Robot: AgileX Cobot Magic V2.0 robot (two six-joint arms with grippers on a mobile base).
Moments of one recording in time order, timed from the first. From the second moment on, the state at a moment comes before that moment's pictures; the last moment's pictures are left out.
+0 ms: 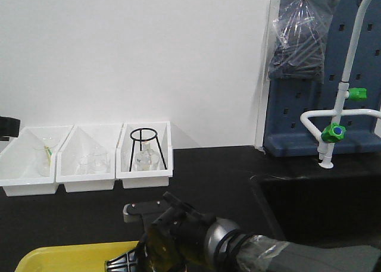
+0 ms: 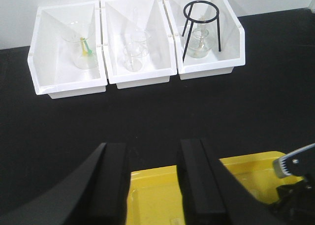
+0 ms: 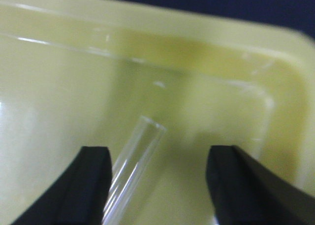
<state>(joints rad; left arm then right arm) -0.15 1.23 -1.43 0.12 0.89 -0.21 0.77 2.19 -1.69 -0.17 0.64 0.58</state>
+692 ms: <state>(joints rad) -0.15 0.85 -1.04 0.10 0.68 -0.10 0.77 1.38 -1.35 -0.42 0.53 0.43</state>
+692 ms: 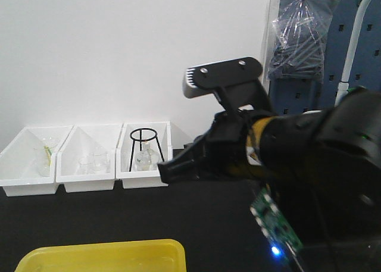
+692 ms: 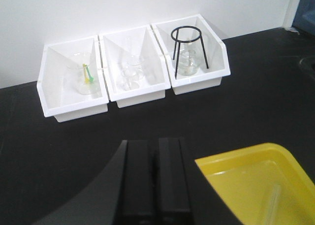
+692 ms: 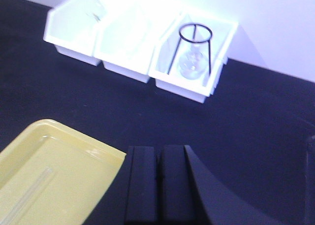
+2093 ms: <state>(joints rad) -0.15 0.11 -0.30 0.15 0.51 -0.07 0.77 1.01 -0.77 -0.50 0.04 0.43</state>
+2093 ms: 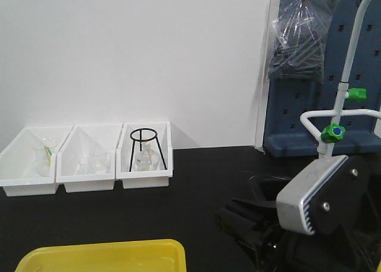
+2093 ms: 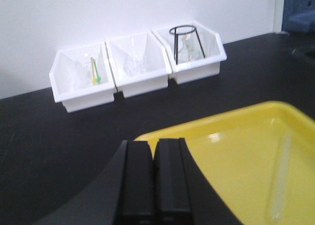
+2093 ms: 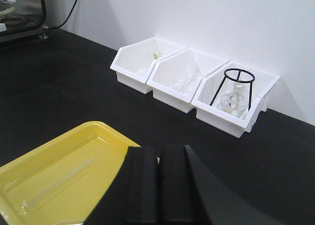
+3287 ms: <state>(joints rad) -0.14 -0.01 0.02 0.17 0.23 -0.13 0.77 1.01 -0.76 -0.44 0.05 0.41</state>
